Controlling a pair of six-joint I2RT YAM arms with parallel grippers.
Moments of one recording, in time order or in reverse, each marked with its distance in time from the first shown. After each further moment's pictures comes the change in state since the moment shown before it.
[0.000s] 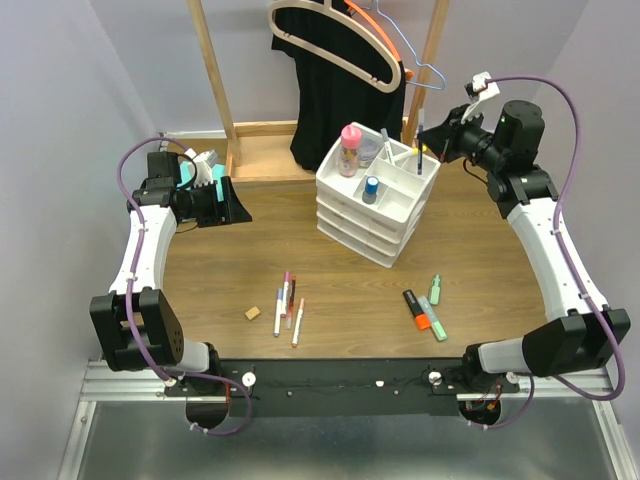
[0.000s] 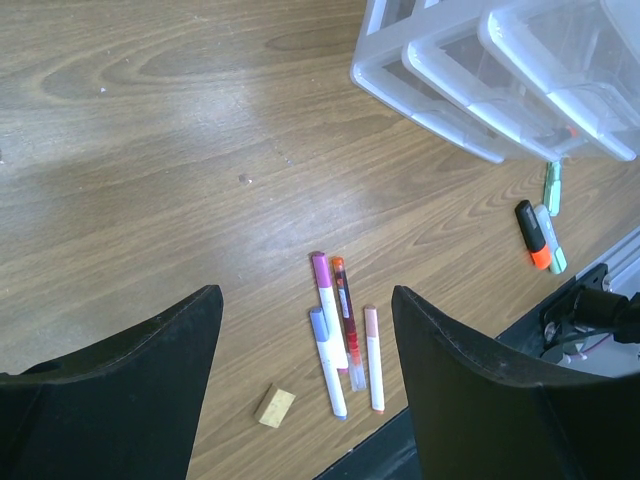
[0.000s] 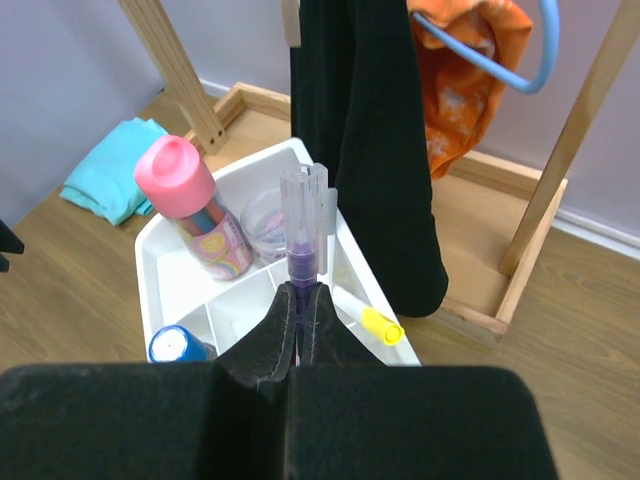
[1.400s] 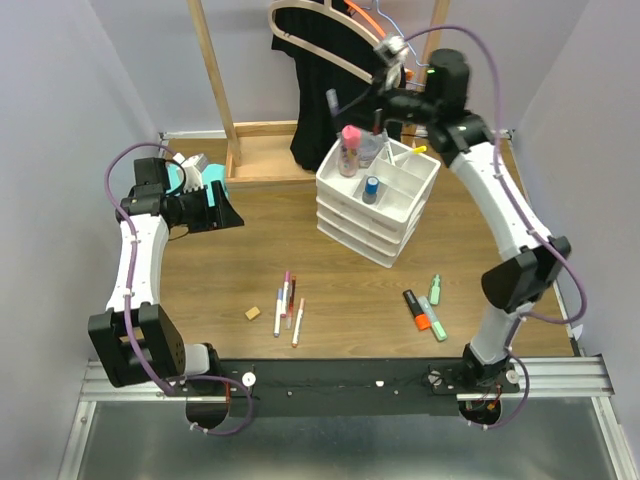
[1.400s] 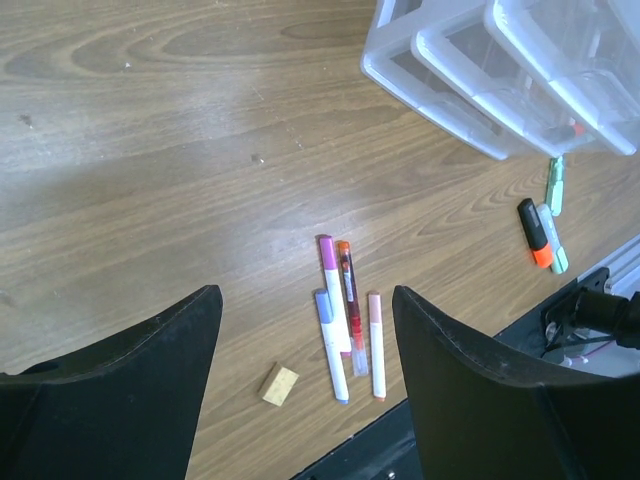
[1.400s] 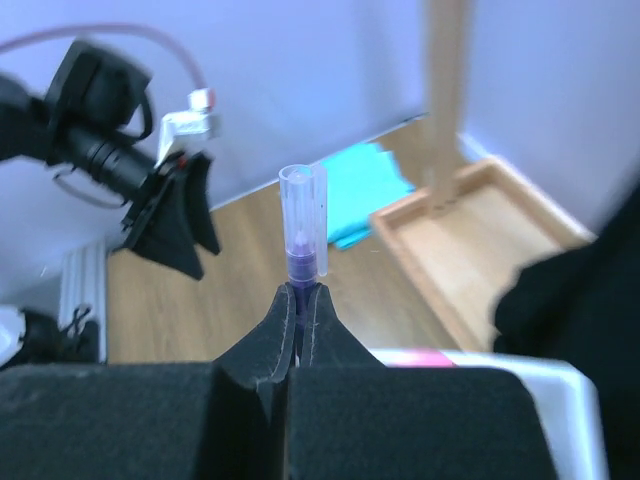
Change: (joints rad) left arm 0.070 -0.094 -0.040 -0.052 0.010 0.027; right arm 0.312 0.483 0.623 -0.079 -0.352 0.029
